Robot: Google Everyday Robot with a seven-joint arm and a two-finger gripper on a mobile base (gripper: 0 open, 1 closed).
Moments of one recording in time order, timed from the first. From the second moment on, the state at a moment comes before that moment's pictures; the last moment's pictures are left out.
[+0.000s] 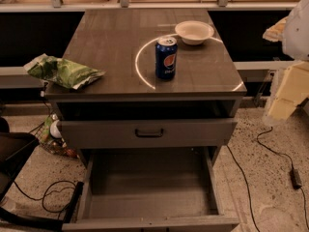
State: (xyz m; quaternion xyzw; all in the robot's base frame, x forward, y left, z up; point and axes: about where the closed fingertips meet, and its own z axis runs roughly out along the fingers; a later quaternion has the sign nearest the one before) arm 0.438 -0.214 0.984 -0.60 0.78 -0.04 0.17
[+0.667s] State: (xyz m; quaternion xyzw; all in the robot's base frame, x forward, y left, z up) arm 0.430 -0.216 0.956 -0.61 0.77 -0.04 0.16
